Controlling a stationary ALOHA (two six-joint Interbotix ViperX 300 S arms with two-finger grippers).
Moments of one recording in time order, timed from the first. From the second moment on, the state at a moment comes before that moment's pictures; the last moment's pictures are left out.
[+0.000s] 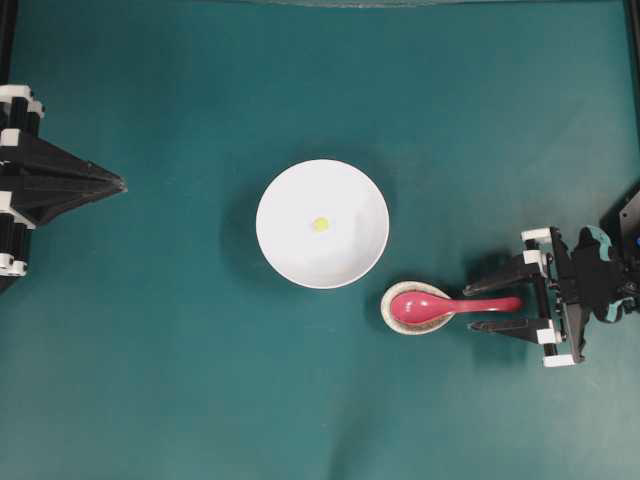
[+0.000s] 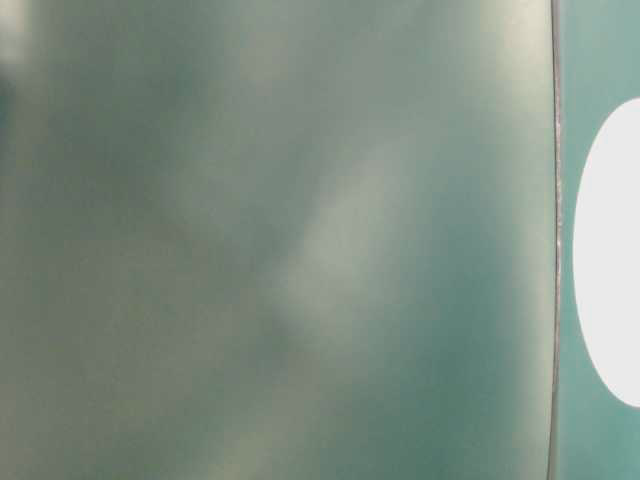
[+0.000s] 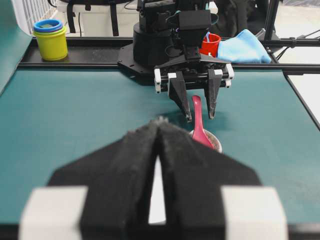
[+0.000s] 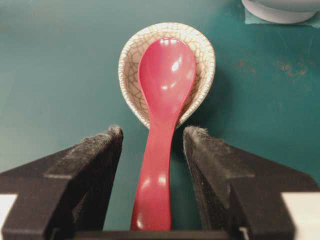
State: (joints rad) left arm 0.00 -0.97 1.18 0.01 -0.26 0.01; right arm 0.53 0.19 1.38 0.44 -1.26 0.08
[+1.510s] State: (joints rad) left arm 0.00 -0.97 1.18 0.01 -0.26 0.01; right arm 0.52 0.19 1.35 0.46 -1.20 0.05
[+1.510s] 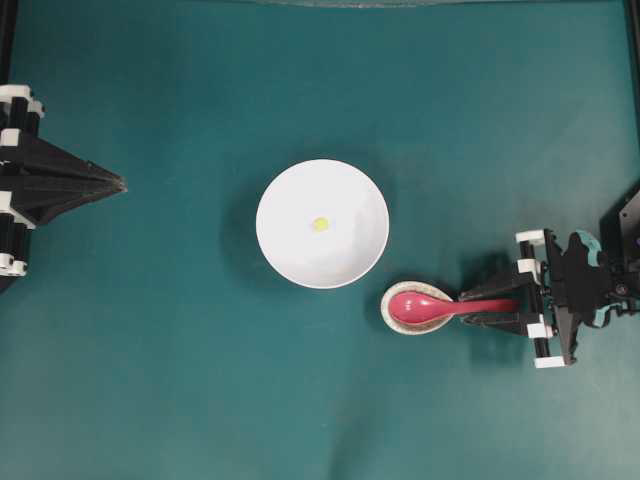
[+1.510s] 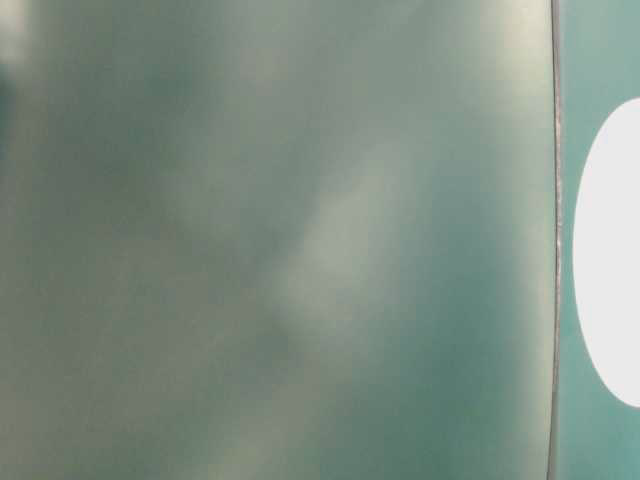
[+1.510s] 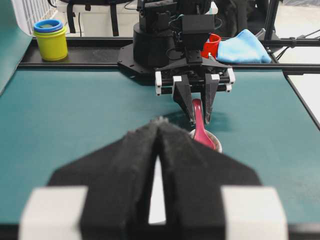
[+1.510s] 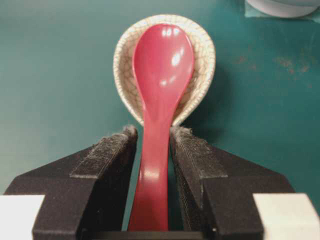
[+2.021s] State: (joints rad) left arm 0.00 -0.97 1.18 0.01 -0.26 0.01; right arm 0.52 0.19 1.34 0.49 -1.19 0.11
